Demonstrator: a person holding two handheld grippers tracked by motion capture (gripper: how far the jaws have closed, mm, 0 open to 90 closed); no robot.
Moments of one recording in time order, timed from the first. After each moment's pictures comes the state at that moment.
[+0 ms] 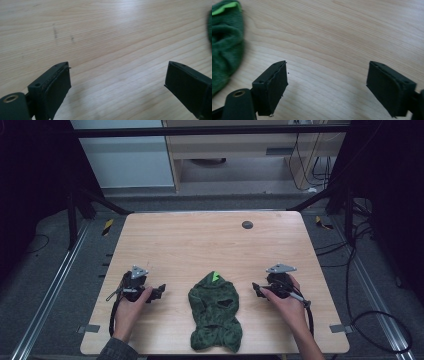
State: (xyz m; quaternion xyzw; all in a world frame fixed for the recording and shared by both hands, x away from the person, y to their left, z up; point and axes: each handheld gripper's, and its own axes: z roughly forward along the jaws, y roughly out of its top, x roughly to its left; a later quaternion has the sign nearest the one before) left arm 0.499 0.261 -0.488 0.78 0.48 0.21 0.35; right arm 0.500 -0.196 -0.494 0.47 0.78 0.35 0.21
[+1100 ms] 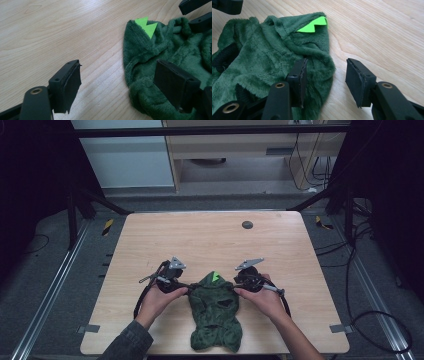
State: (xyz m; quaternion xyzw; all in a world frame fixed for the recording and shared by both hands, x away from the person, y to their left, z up) left arm 0.517 0.164 -0.460 0.86 0.36 0.13 0.34; right arm 0.519 -0.118 -0.483 0.38 0.85 0.36 0.09
